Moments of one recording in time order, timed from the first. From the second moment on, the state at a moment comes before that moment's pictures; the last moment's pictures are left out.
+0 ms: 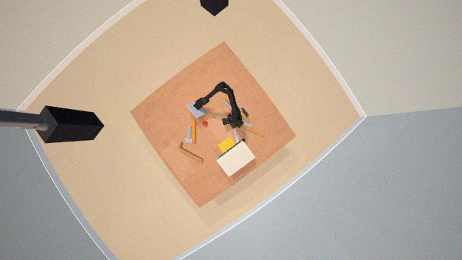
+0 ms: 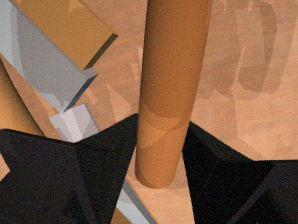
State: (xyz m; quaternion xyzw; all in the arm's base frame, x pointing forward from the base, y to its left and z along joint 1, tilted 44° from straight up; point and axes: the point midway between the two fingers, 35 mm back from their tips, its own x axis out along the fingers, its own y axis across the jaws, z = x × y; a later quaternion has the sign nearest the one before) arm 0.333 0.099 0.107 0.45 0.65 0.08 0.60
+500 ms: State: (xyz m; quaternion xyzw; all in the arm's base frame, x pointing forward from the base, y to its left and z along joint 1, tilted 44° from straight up) arm 0.350 0.091 0.103 0.45 0.65 0.08 0.60
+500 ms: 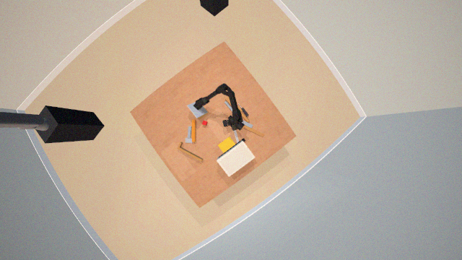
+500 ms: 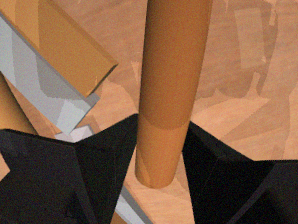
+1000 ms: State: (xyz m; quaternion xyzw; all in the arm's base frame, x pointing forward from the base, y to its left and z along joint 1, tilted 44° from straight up) arm 0.366 0.084 0.099 0.45 0.65 0.08 0.60
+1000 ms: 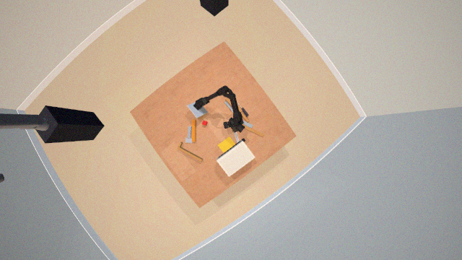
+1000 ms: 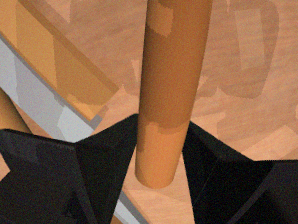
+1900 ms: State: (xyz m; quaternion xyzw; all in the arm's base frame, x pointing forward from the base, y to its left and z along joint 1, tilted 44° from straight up) arm 0.387 0.072 0.091 0.45 0.65 0.09 0.61
